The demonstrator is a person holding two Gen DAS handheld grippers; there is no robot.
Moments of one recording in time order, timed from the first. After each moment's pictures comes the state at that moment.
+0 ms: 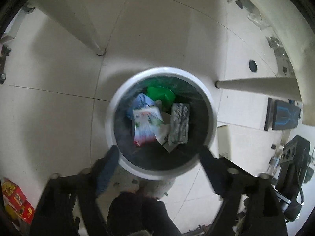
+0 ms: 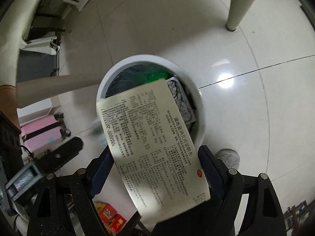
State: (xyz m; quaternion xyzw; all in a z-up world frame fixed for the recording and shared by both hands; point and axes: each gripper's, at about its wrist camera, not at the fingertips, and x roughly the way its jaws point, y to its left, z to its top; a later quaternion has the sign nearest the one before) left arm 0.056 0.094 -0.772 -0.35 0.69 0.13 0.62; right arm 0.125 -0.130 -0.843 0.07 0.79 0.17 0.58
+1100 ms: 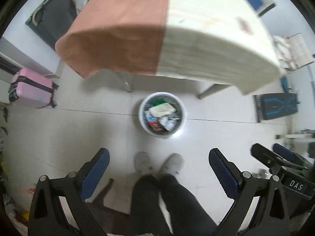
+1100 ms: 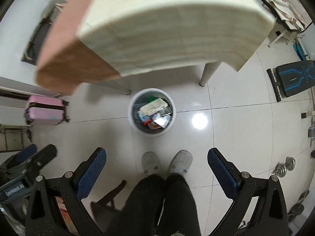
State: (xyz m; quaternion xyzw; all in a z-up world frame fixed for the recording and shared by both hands) left arm -0.044 0.001 -0.353 -0.23 0.63 0.16 0.72; right arm 0.046 -0.185 -0.373 -0.05 0.68 0.21 0.70
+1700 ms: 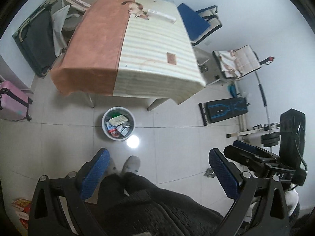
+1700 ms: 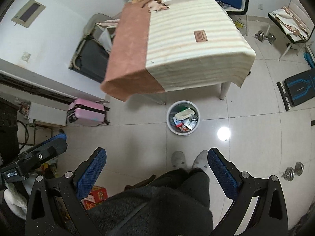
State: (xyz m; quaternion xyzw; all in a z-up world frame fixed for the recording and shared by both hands) left arm -0.091 -0.022 -0.164 -0.29 0.55 0.04 0.78; right arm -0.023 -0.246 -0.136 0.01 0.64 0.31 0.71
